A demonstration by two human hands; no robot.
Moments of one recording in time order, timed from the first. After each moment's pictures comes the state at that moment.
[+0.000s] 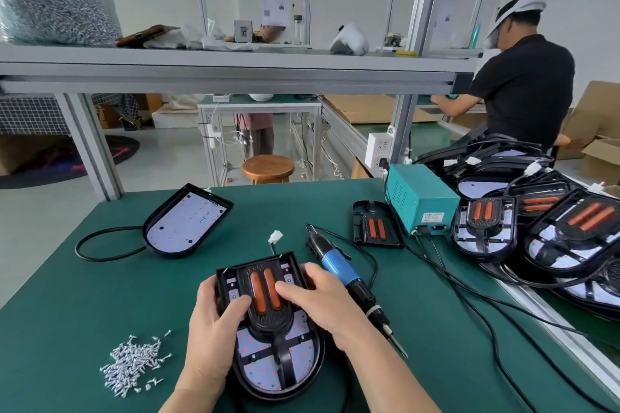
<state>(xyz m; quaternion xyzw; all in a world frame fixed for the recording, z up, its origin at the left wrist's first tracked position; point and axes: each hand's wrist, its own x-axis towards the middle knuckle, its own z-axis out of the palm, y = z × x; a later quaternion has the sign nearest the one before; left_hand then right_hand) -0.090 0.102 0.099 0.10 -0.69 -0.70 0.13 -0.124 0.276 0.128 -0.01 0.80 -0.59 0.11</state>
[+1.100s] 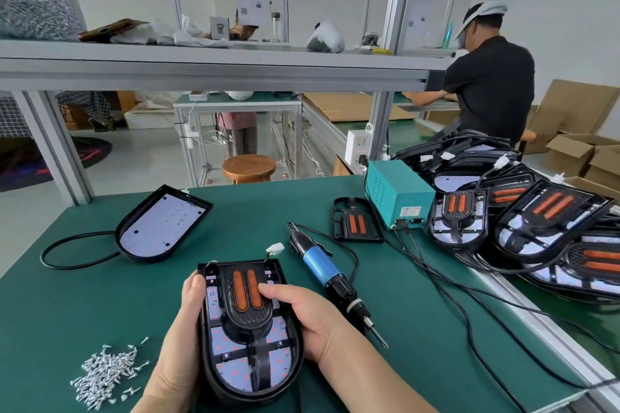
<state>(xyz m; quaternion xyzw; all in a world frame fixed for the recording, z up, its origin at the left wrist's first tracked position) -0.082 0.106 0.123 0.10 -0.40 -0.91 -0.05 -0.113 0.264 0.129 0.04 0.44 -0.83 0.34</state>
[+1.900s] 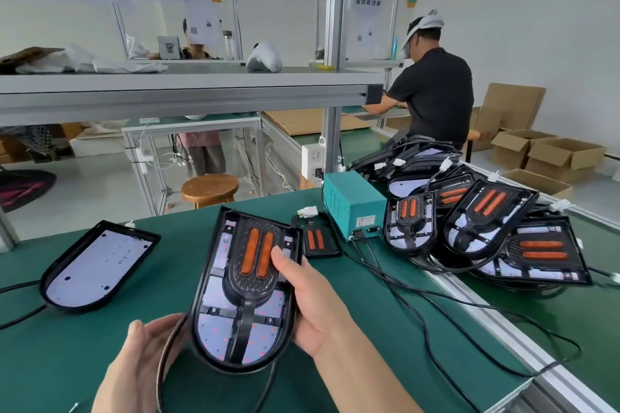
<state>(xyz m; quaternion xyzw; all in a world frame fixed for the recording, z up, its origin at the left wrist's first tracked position) -0.123 0.091 0.081 0.08 -0.53 -0.84 0.02 -0.116 0.321 0.166 0.02 0.44 -0.89 0.10</state>
